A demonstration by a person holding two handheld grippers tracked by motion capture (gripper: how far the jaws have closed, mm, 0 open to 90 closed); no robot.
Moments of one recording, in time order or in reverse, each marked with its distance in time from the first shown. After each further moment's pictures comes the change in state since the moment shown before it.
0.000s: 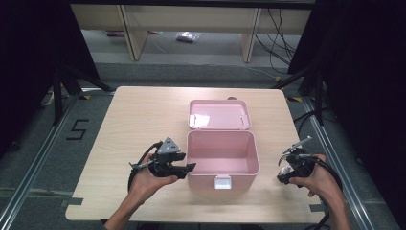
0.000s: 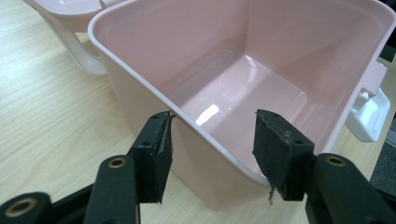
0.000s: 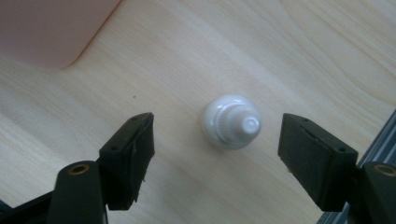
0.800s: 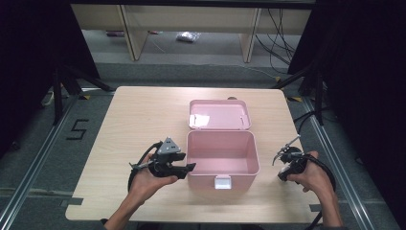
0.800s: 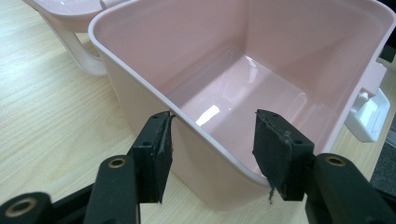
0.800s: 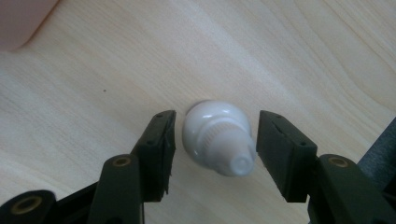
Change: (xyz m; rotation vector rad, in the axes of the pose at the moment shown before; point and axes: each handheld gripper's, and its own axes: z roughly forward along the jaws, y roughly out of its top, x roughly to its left) left arm 0.000 -0.001 0.000 -0.005 0.001 0.005; right arm -0.004 0.013 0.022 0.096 -0.049 -0.053
